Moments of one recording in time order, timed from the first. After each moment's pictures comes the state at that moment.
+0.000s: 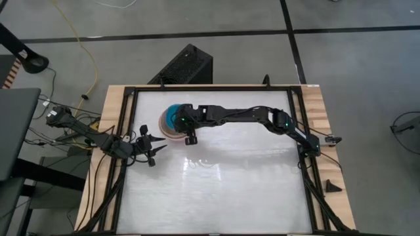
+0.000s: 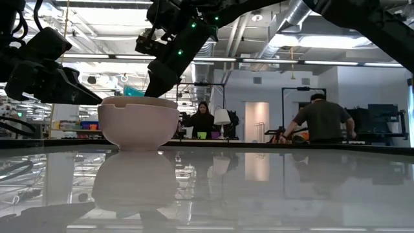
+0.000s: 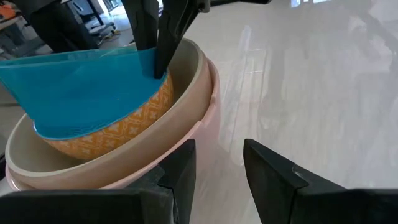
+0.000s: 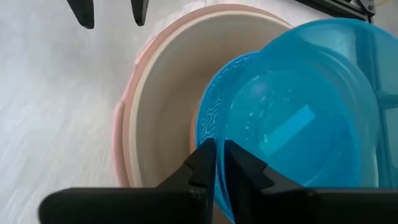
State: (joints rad) left arm -0.43 0.42 0.02 0.05 -0.77 0.00; right arm -0.12 2.31 2.12 -0.61 0.08 -0.38
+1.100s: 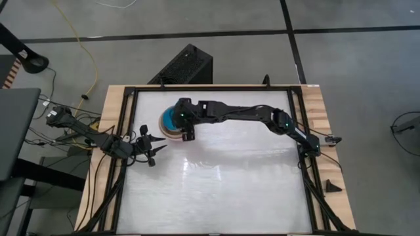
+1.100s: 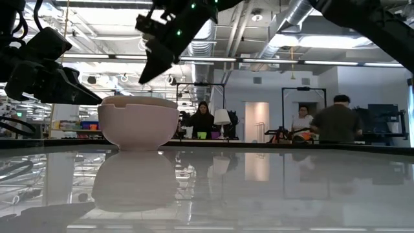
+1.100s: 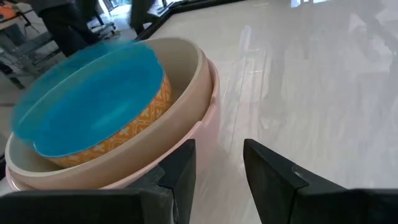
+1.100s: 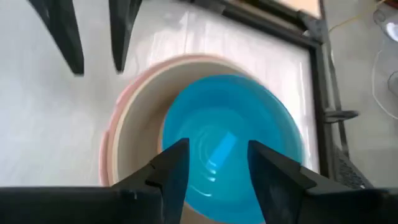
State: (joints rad) left arm -0.43 0.42 0.02 0.05 -0.77 0.00; right arm -0.12 2.30 2.26 -0.69 0.14 -0.40
